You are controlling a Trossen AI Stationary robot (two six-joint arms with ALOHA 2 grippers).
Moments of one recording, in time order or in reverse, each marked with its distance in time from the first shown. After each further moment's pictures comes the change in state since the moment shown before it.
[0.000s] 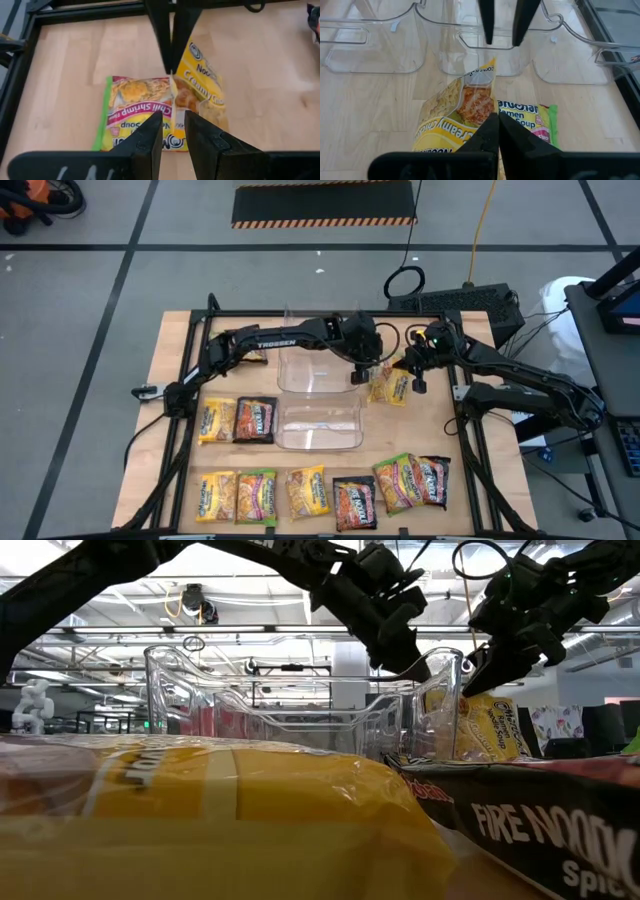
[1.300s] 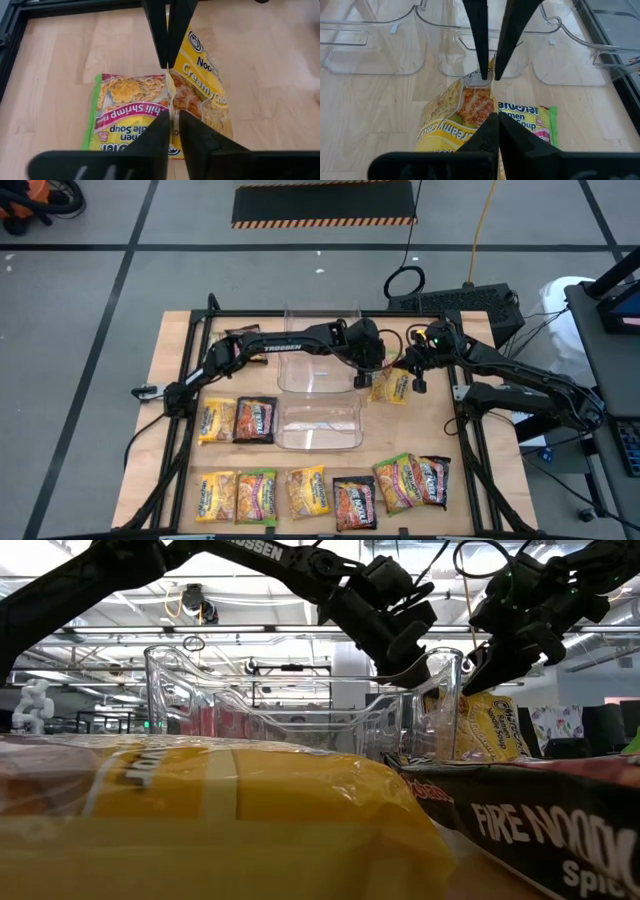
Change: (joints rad) left arm -0.017 0.055 0.001 0.051 -0.002 -0.004; right arm 0.000 -0.008 0.000 0.002 0.000 0.000
